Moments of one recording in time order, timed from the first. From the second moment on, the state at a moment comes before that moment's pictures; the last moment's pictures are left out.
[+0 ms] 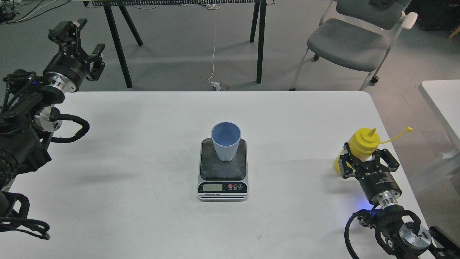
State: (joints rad) left arm -0.97 0.33 -0.45 -0.21 0.08 -0.49 -0.49; right arm 0.06 -0.29 1.11 1.01 0.56 0.49 0.04
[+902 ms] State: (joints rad) left arm -0.96 0.33 -0.45 -0.21 0.08 -0.49 -0.49; right arm 0.04 -0.29 1.12 1.02 0.55 0.49 0.04
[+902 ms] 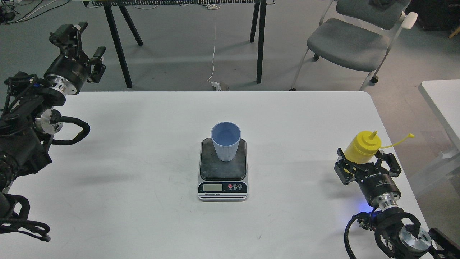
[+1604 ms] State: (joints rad) left arm -0.96 0.32 -0.45 -0.21 0.08 -0.49 -0.49; right arm 0.01 -0.35 1.16 1.02 0.55 0.49 0.04
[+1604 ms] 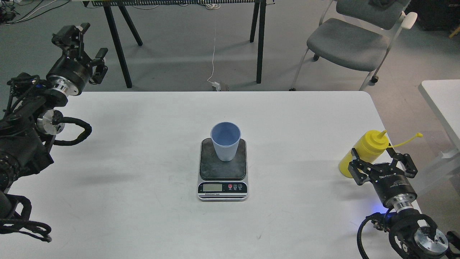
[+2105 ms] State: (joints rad) left arm -0.96 0.32 -0.45 -0.21 0.08 -0.49 -0.49; right arm -0.01 -0.32 1.12 1.03 0.54 0.49 0.03
